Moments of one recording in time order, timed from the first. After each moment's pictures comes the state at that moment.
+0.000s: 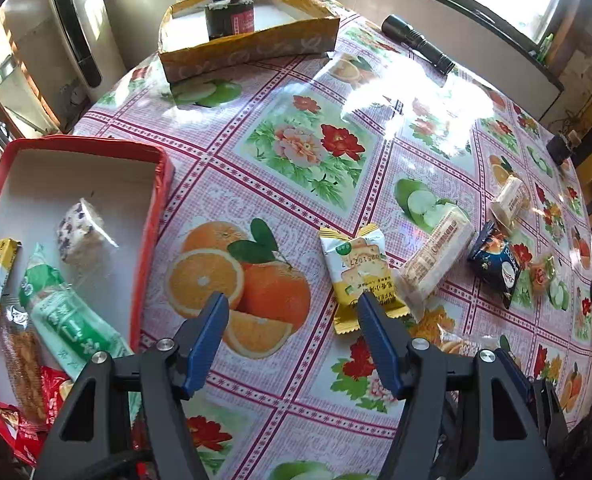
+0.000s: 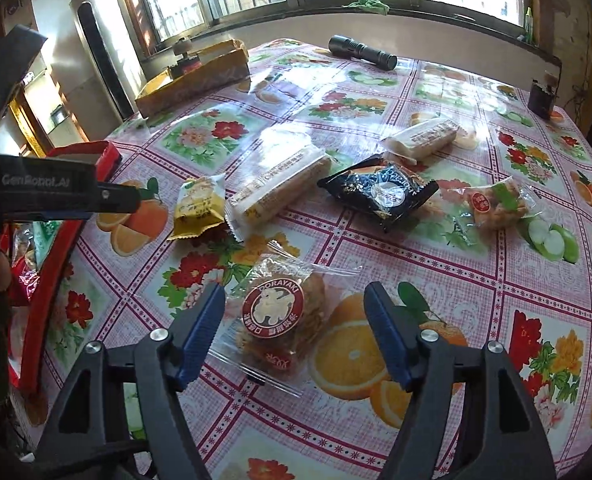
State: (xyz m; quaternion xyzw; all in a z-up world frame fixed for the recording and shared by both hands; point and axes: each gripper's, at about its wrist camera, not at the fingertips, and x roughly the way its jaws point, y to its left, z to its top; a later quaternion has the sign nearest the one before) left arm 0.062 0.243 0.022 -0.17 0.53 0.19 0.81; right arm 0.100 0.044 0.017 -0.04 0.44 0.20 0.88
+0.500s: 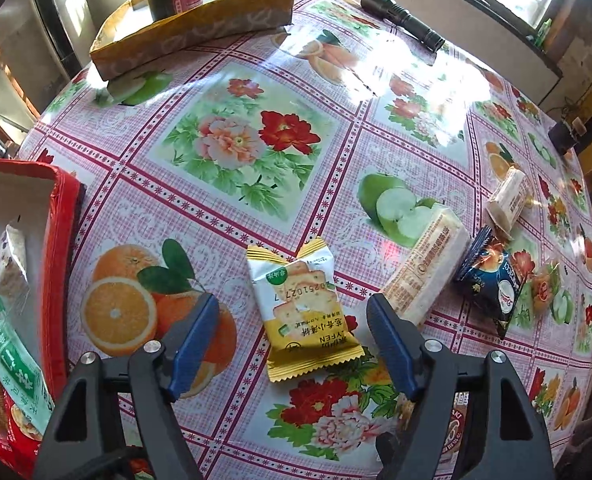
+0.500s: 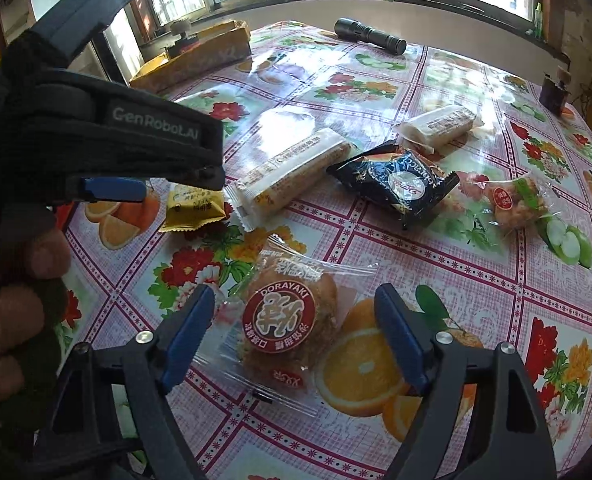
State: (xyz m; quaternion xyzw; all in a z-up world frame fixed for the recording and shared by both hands) left arm 0.105 0.222 0.000 -0.16 0.54 0.18 0.80; right arm 0.109 0.051 0.008 -0.05 0.46 0.20 0.87
